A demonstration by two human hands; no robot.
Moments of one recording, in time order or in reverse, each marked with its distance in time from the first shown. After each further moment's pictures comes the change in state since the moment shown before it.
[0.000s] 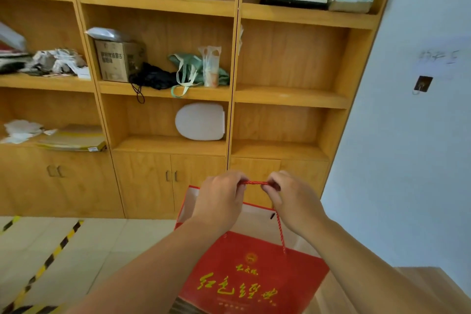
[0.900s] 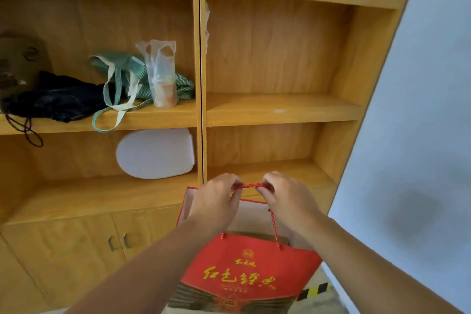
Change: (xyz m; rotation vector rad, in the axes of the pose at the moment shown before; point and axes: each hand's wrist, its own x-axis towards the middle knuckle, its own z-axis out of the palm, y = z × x) left_hand 0.406 -0.233 0.219 -0.096 -0.172 0.049; right_hand 0.415 0.178 0.162 -0.084 0.009 0.162
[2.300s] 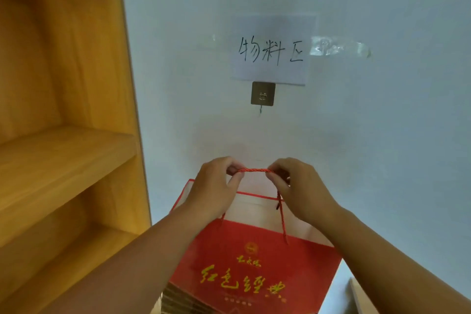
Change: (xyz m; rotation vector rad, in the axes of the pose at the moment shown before) left_hand 0.366 0.311 0.330 -0.795 -0.575 0.721; right_hand 0.055 0.377 -0.173 -0.370 0.507 0.903
